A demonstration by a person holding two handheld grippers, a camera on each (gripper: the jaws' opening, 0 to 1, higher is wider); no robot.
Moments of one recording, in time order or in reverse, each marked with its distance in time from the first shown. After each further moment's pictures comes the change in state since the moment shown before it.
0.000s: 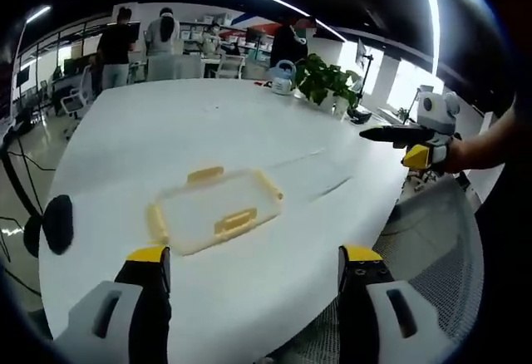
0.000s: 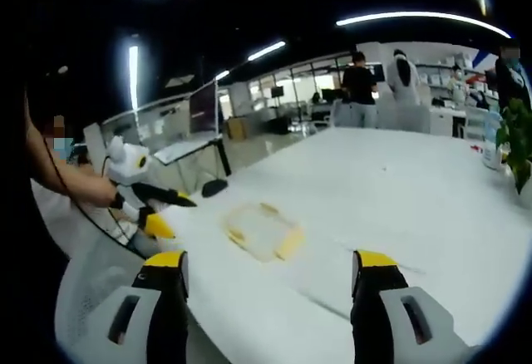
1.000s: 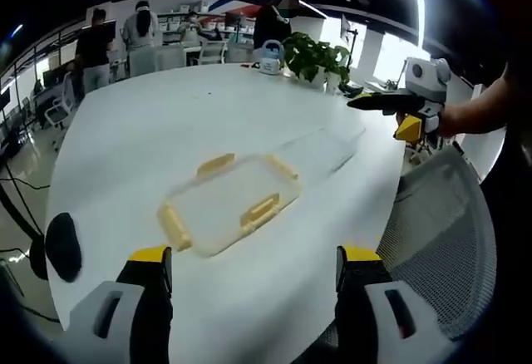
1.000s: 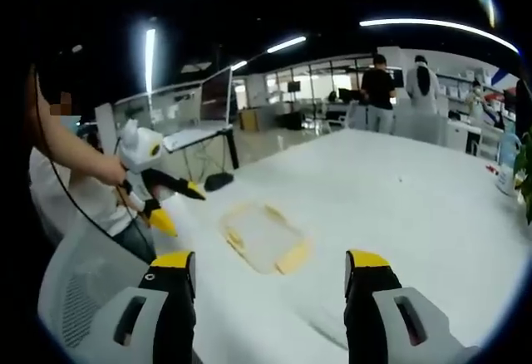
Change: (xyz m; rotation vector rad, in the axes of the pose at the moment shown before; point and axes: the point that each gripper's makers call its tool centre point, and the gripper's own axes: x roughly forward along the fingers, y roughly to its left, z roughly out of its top) left arm 0.010 0.031 -0.011 0.103 0.099 -0.042; right arm 0.037 0.000 0.009 -0.069 0.018 0.054
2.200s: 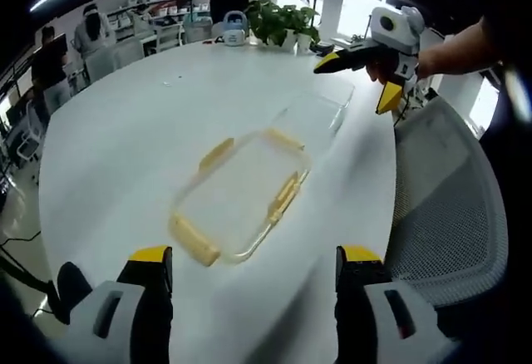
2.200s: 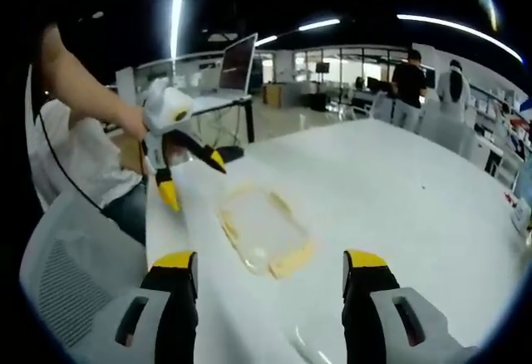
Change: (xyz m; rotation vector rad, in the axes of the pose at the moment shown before) left arm 0.021 0.034 -0.004 0.226 0.173 -0.121; right arm 0.045 -0.007 -0.008 -0.137 0.134 0.094
